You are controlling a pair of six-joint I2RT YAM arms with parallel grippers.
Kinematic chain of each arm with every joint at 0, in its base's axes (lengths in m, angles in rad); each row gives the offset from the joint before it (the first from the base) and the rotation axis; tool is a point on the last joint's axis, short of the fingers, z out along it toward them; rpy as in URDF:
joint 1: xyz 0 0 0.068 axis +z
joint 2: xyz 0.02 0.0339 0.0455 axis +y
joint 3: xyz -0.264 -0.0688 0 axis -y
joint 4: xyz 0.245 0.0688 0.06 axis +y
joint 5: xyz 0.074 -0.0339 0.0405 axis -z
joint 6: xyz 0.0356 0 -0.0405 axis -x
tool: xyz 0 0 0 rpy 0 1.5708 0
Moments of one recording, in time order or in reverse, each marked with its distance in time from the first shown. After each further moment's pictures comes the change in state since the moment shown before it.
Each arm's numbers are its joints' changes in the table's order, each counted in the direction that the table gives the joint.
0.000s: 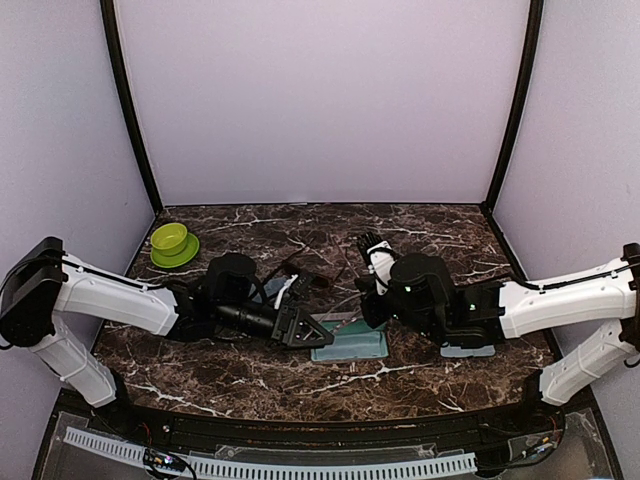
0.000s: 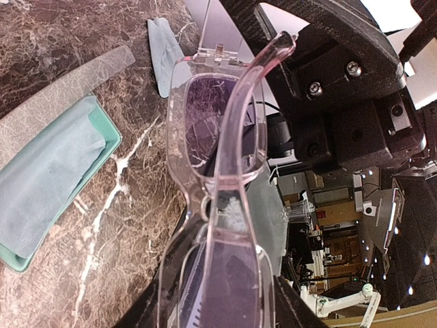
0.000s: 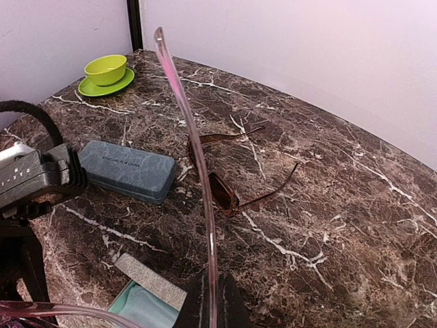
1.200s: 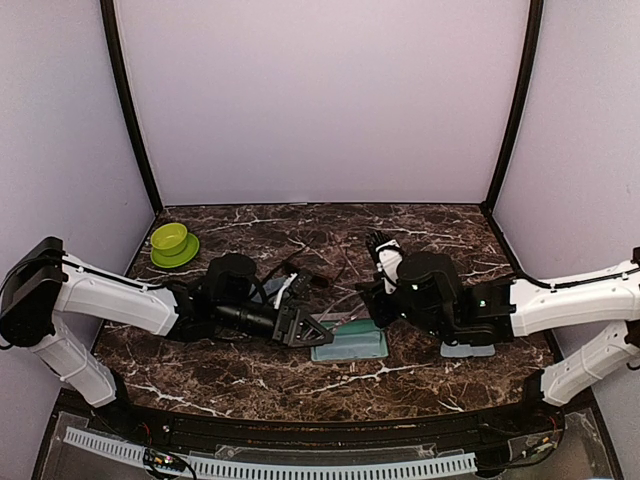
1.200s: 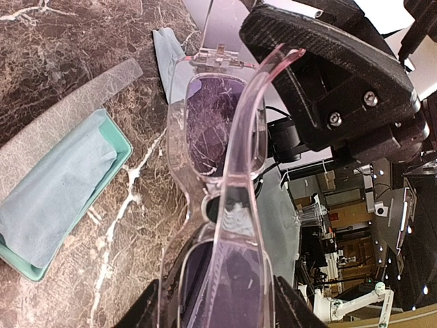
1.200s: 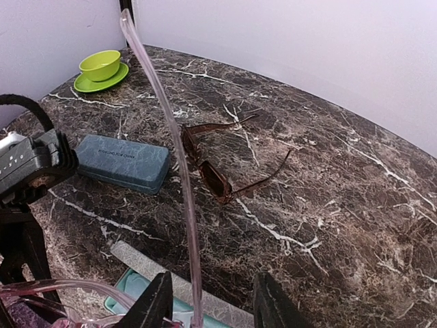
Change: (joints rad) left arm 0.007 0.000 -0.002 0.005 -0.037 -0.049; right arm -0.004 -0.049 0.000 0.090 0.000 -0.053
